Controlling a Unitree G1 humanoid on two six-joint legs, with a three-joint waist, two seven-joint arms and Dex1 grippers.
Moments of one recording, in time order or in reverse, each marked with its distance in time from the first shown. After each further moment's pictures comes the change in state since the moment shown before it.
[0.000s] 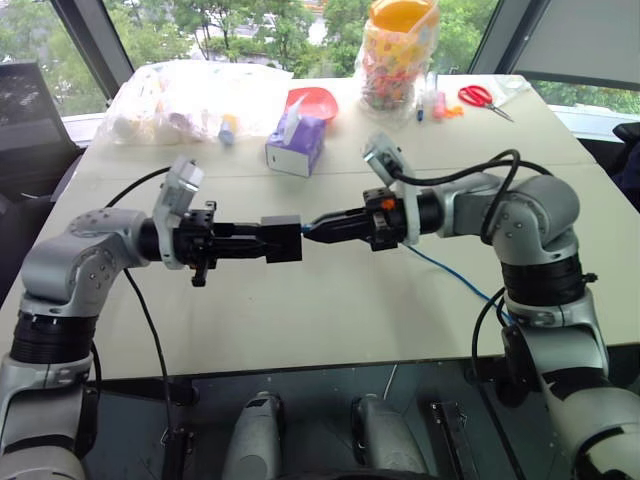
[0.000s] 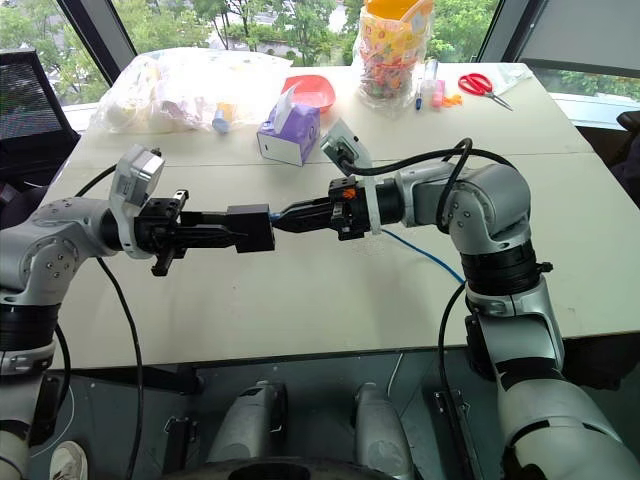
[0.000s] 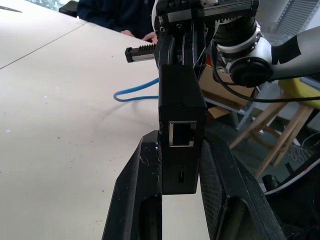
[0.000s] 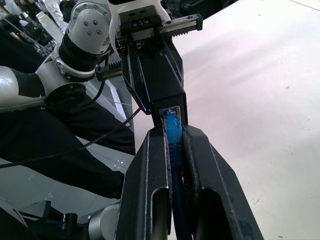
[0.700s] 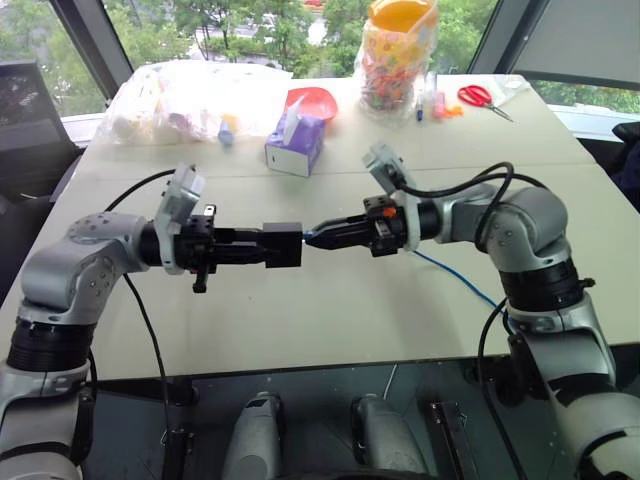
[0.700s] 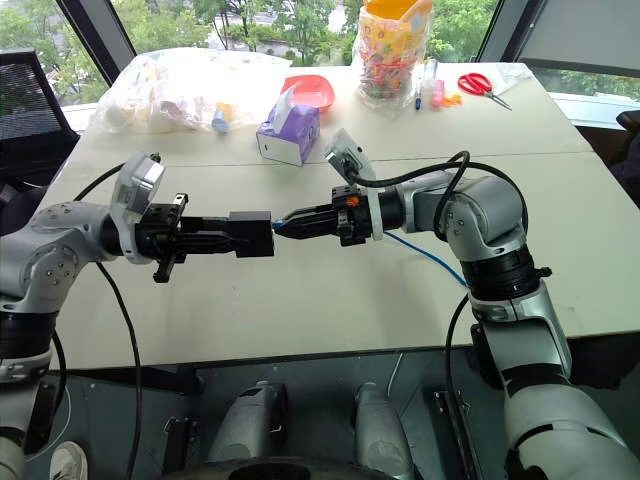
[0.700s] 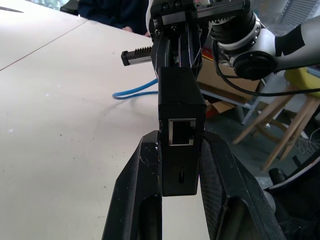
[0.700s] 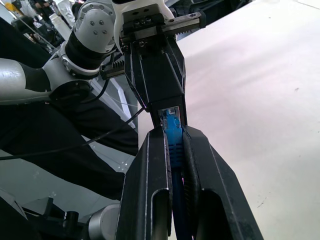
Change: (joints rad) left arm 0.049 0.015 -0.005 -0.026 0.009 -0.057 0.011; right arm 0.052 -0.040 0.062 0.053 0.001 -0.164 0.054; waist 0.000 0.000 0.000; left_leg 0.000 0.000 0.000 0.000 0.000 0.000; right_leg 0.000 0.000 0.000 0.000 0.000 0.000
